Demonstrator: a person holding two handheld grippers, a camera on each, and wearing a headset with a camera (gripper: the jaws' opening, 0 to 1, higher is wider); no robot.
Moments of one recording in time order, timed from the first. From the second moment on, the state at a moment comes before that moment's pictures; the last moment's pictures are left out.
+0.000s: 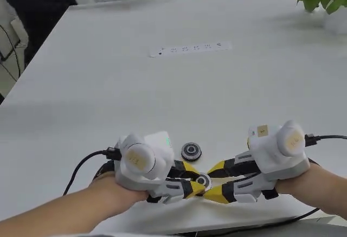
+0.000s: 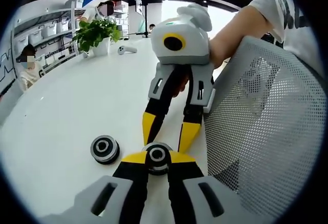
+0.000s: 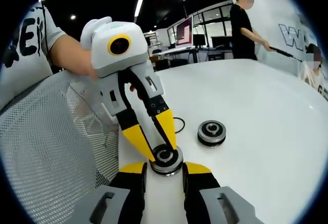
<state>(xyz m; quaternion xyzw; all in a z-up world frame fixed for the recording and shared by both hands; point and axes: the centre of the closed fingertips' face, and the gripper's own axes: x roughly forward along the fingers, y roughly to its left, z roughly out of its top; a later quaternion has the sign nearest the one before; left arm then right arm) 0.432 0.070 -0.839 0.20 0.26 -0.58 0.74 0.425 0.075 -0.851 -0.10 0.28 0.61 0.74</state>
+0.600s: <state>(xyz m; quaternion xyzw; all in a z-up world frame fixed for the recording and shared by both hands) 0.436 0.066 -0.843 0.20 0.24 -0.57 0.76 0.426 0.075 -0.857 -0.13 0.27 0.60 0.74</state>
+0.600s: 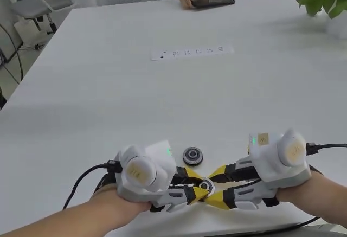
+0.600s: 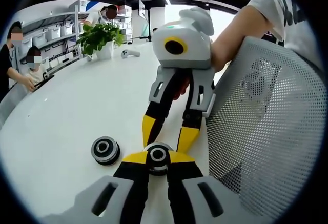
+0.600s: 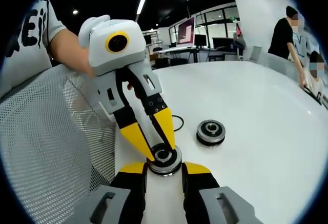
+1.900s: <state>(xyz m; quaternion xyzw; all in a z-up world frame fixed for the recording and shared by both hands) 0.436 0.070 -0.840 0.20 0.24 -0.56 0.77 0.429 0.059 -0.860 -0.03 0.36 0.55 0.76</state>
